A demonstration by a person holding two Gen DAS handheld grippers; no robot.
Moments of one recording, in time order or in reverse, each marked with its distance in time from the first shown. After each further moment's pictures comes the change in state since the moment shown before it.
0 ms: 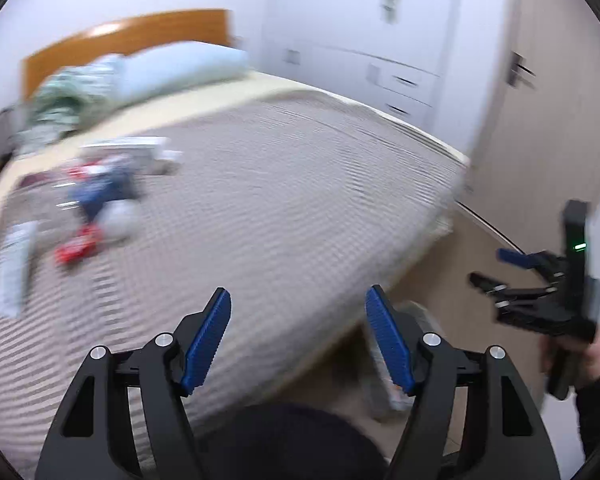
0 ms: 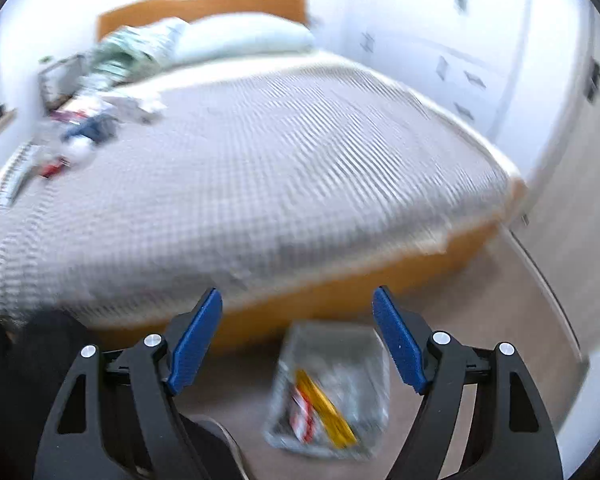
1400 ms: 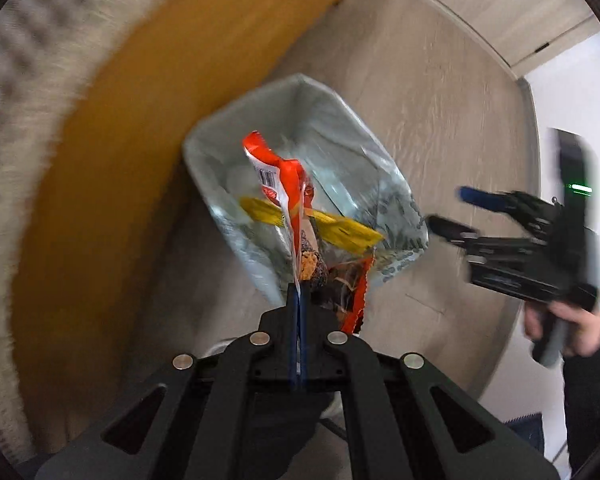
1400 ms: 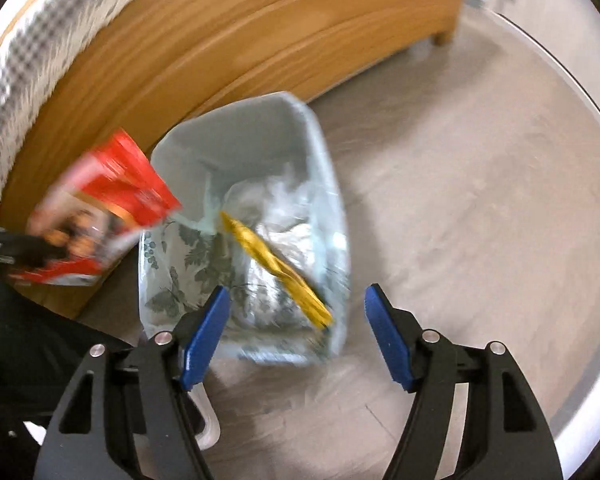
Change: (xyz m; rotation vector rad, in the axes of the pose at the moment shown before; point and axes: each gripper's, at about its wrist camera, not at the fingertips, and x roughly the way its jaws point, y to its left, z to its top) left arm 0.311 -0.247 -0.159 0.340 0.821 -0.282; right arm 0.159 -0.186 -0.251 0.426 0.500 0.060
